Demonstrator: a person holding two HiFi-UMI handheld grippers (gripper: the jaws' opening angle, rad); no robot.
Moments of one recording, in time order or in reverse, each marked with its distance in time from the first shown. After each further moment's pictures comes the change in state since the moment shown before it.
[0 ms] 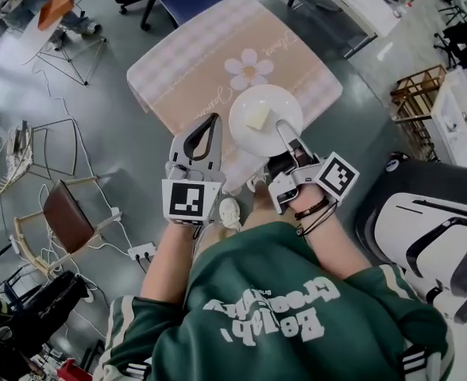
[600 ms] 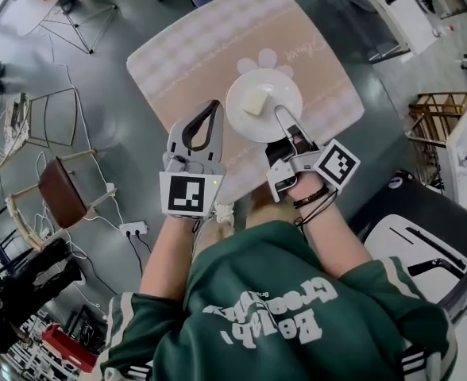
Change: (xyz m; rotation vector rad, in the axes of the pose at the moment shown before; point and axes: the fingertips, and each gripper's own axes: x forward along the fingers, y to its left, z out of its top) left arm 0.086 0.053 -0.028 -0.013 0.081 0.130; right arm 0.119 -0.041 0.034 0.021 0.171 -0.030
